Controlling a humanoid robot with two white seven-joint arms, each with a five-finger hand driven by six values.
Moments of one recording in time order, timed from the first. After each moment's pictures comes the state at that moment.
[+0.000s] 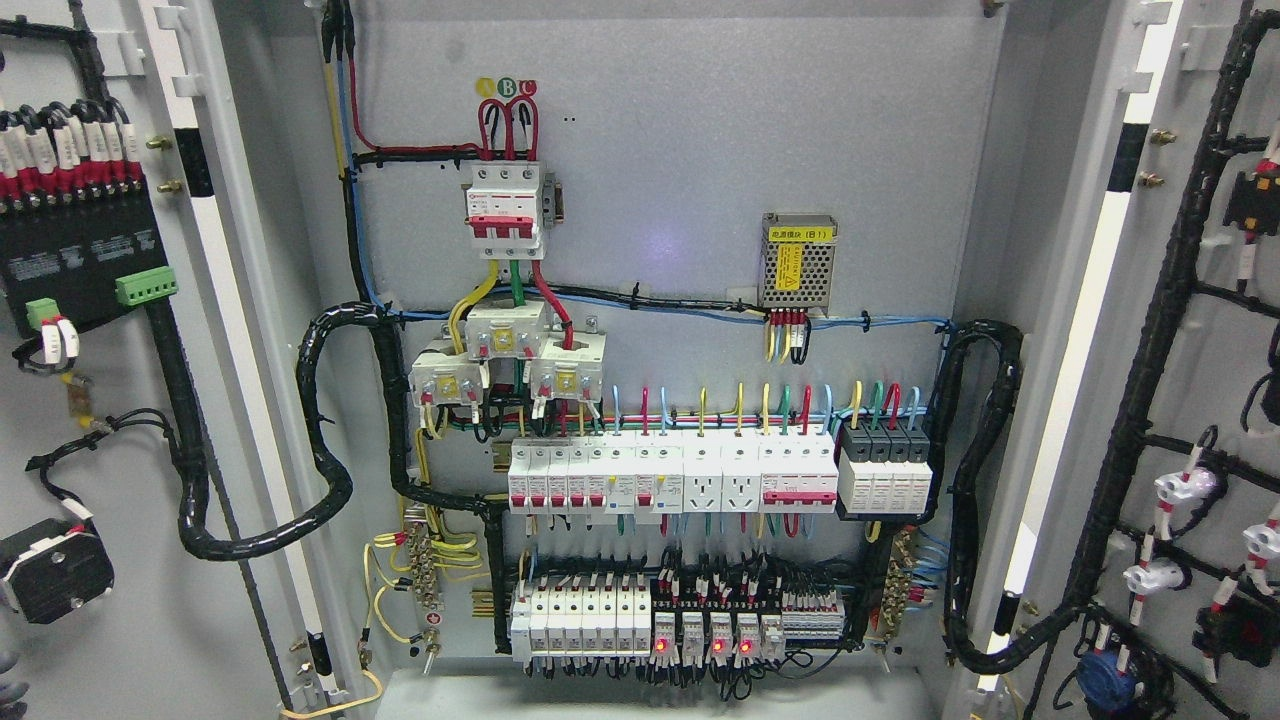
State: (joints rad) left arm 0.37 0.64 0.31 -1.82 0.83 -0.46 -0.05; right arm 0.59 -0.49 -0.39 -1.99 -0.85 -0.56 0.28
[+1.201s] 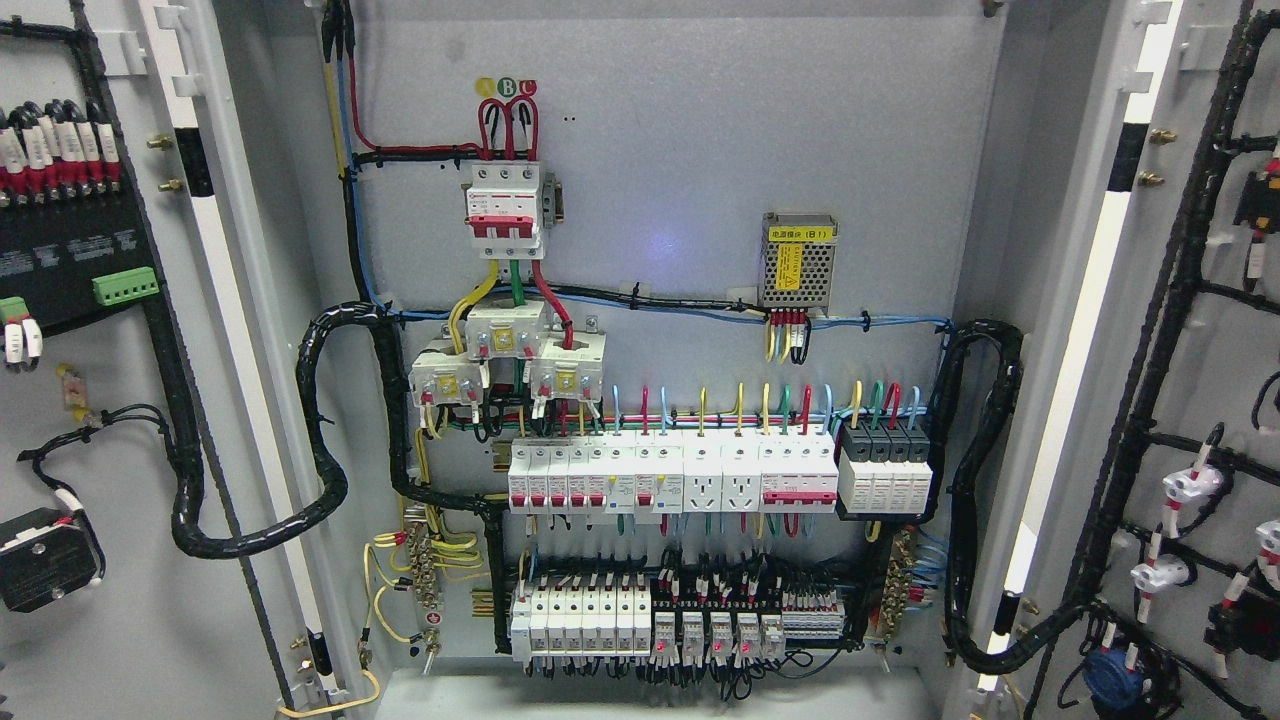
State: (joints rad) left arm 0.33 0.69 0.30 -1.73 0.84 -0.46 -0.04; right arm 0.59 -0.49 -0.42 -1.95 -0.86 -0.57 0.28
